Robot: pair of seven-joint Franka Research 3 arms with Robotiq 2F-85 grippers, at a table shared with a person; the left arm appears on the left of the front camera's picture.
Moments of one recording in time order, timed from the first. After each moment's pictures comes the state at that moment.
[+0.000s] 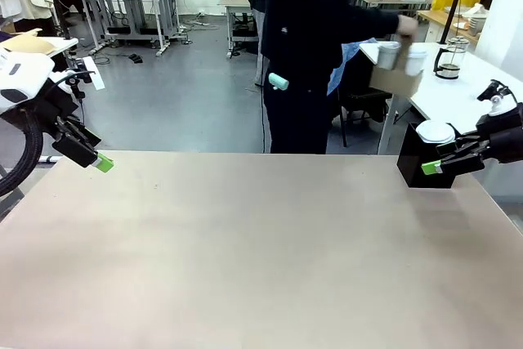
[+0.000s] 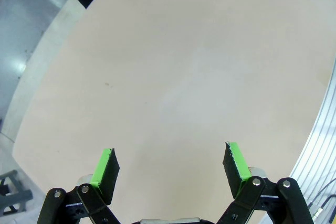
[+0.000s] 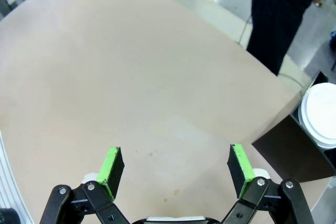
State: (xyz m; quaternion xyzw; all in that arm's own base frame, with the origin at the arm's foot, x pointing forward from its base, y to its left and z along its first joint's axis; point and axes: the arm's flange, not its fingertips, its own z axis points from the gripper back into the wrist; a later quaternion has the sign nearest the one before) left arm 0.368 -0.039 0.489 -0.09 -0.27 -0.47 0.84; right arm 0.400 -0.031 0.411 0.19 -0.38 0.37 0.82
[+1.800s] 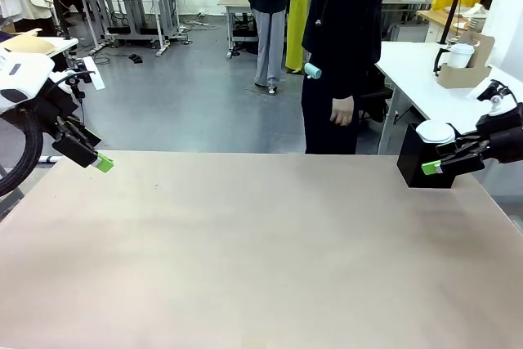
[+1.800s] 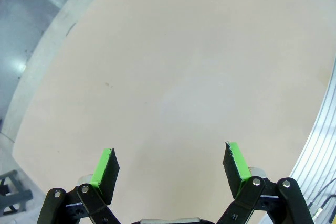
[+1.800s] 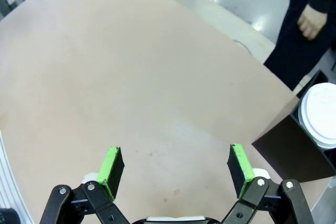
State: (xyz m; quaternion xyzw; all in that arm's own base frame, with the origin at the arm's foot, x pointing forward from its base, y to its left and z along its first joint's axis) left arm 0.368 -0.039 0.489 -0.09 -0.27 -0.47 0.84; right arm 0.400 -0.031 0.411 0.19 -0.38 0.37 0.82
